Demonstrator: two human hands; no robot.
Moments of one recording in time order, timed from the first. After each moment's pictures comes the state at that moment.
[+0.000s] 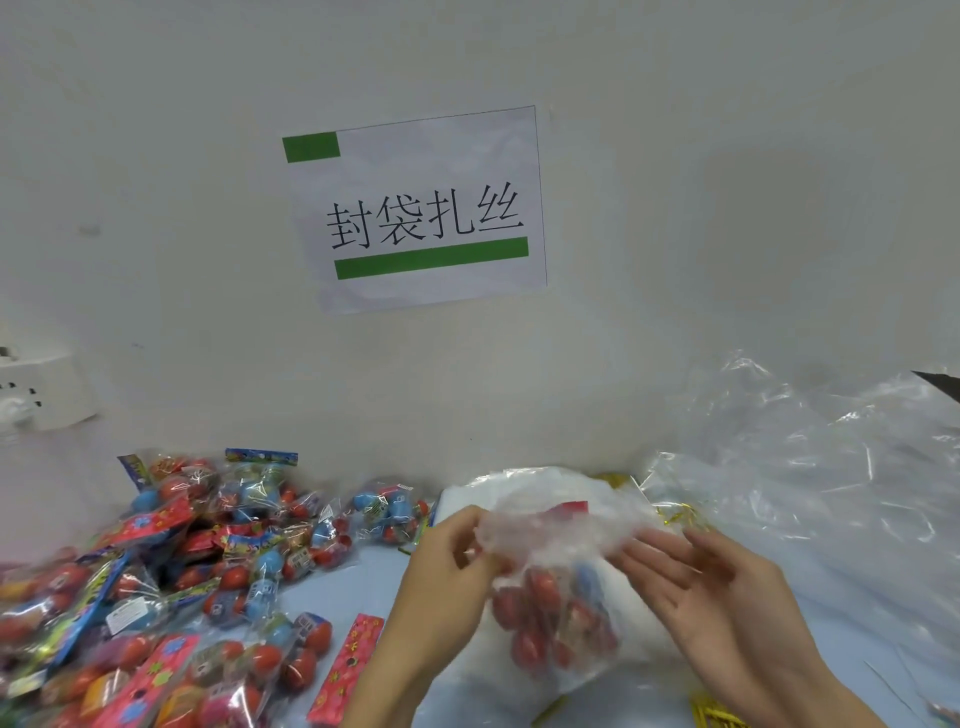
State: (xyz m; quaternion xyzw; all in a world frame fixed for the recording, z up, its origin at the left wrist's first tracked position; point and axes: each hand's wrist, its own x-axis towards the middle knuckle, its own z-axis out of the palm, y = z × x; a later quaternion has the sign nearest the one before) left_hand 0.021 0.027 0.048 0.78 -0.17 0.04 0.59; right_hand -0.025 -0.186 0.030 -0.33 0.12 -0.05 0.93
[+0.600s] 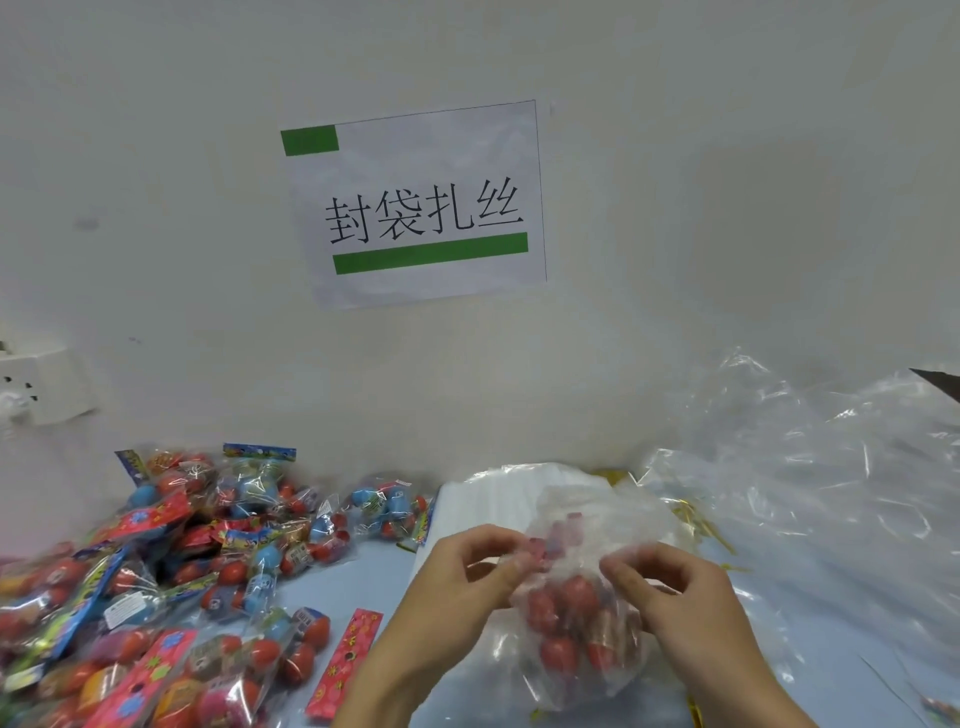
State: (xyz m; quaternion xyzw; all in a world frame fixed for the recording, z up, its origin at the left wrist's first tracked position) left_hand 0.022 0.027 0.036 0.75 -0.19 -0.06 0.63; right_hand -0.023 -0.166 0.007 -0.71 0.11 -0.18 0.68
